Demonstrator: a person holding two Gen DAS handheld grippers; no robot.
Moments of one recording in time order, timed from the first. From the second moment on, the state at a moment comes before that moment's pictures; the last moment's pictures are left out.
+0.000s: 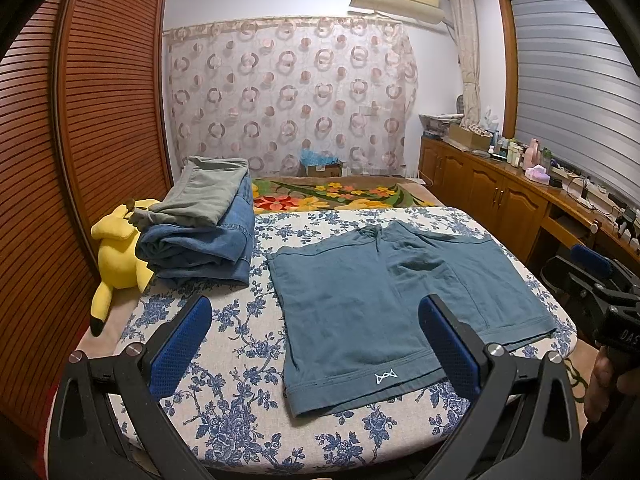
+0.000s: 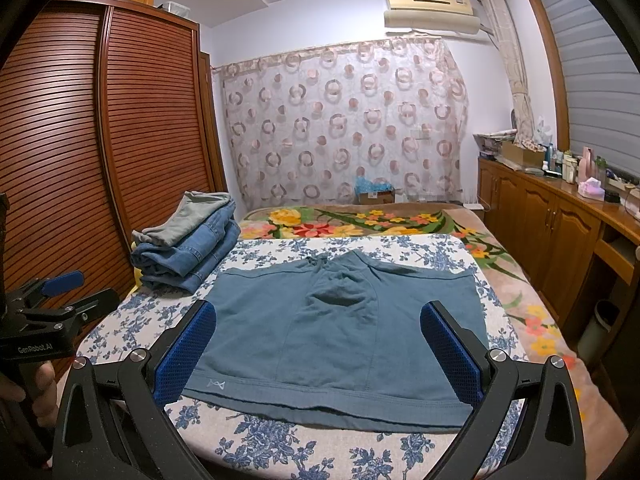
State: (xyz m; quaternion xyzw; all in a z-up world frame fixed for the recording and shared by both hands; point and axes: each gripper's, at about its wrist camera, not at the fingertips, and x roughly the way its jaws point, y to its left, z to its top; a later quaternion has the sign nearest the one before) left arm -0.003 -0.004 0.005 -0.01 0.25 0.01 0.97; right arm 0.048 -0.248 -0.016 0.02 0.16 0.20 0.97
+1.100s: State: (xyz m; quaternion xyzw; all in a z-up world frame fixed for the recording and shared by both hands) left arm 0.009 -0.002 -0.009 -0.02 0.27 0.01 0.96; right arm 0.048 -0.247 -0.015 0.01 0.17 0.19 0.97
